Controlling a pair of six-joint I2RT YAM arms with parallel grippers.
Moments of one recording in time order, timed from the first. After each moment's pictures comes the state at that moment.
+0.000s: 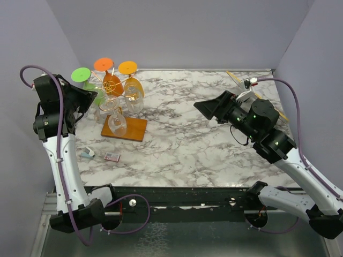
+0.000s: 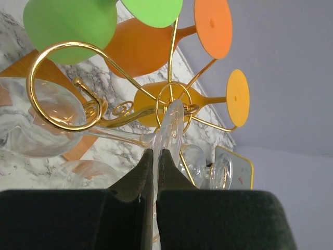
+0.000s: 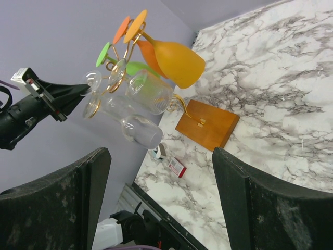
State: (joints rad) left arm 0.29 1.10 1.52 -0.90 0.27 -0.90; right arm 0.69 0.94 1.08 -0.19 0.00 0.80
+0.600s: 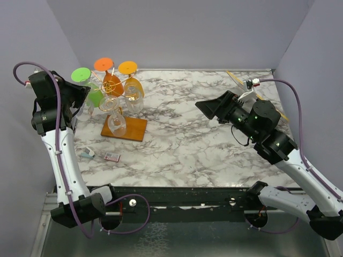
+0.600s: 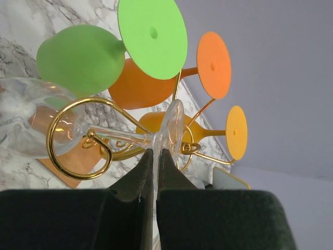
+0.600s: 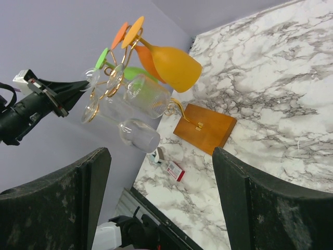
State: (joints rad) left arm 0.34 1.15 1.51 -0.80 0.27 -0.90; right arm 0.69 0.93 1.07 -0.19 0.02 0.80
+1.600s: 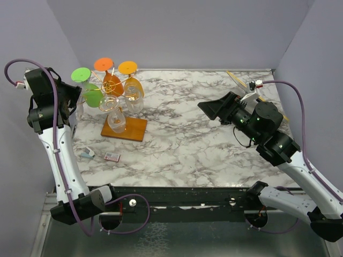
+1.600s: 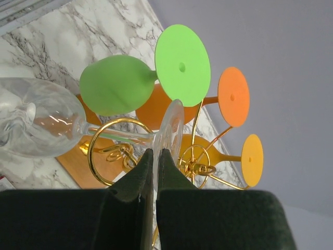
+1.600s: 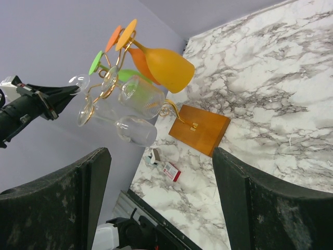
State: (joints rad) left arm 0.36 1.18 1.60 -0.88 0.12 -0.88; right arm 0.69 0.90 1.07 -0.23 0.06 0.80
